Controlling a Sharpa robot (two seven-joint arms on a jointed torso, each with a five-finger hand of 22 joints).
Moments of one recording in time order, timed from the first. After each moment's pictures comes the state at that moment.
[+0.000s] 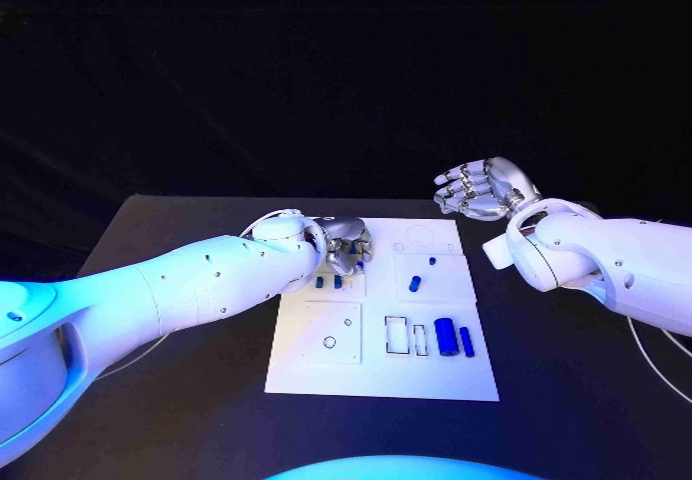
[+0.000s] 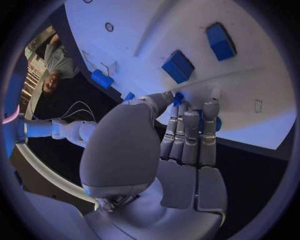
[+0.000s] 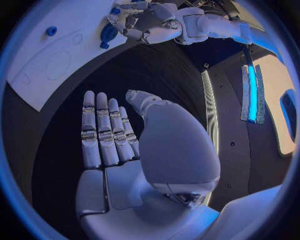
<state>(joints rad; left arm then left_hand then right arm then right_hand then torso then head) 1.22 -0.38 -0.11 1.07 -1.40 -0.07 -0.01 1.48 -0.27 0.61 0.15 0.09 0.80 0.17 0.45 0.25 0.84 0.13 0.59 0.14 1.13 0.06 1.28 0.81 0.15 1.01 0.16 1.07 1.04 1.31 -0.87 -0.16 1.44 -0.59 -0.58 0.20 1.42 -0.22 0.48 0.15 0.28 0.86 0.20 0.25 0.28 1.06 0.15 0.19 0.06 1.13 0.10 0.12 0.35 0.18 1.09 0.20 0.08 0.19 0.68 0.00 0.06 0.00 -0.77</state>
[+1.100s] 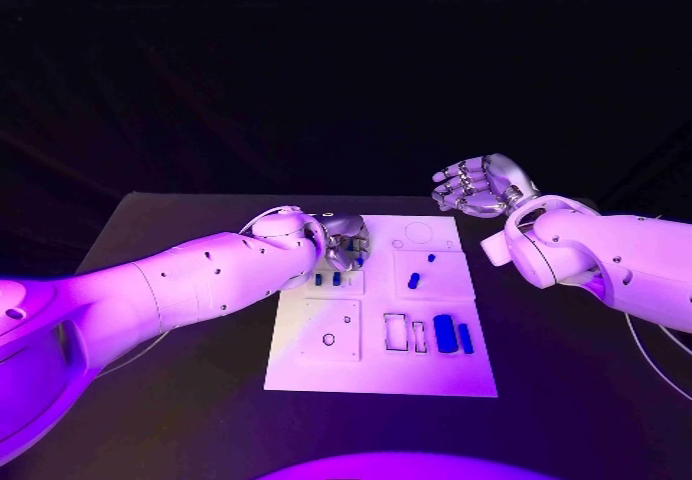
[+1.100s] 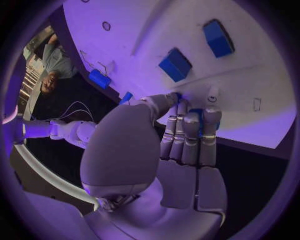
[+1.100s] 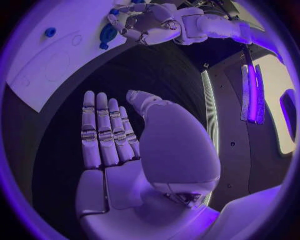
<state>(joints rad) 1.22 -0.37 -0.10 1.06 -1.41 -0.08 -0.02 1.47 -0.25 0.69 0.08 0.09 0.85 0.17 0.44 0.26 0.89 0.11 0.59 0.14 1.17 0.05 1.34 0.84 0.15 1.05 0.15 1.16 1.13 1.31 -0.87 -0.16 1.44 -0.59 -0.58 0.20 1.41 -0.22 0.48 0.15 0.28 0.86 0.21 0.25 0.28 1.06 0.15 0.19 0.06 1.13 0.10 0.12 0.35 0.18 1.09 0.20 0.08 0.19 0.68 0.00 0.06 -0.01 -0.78</state>
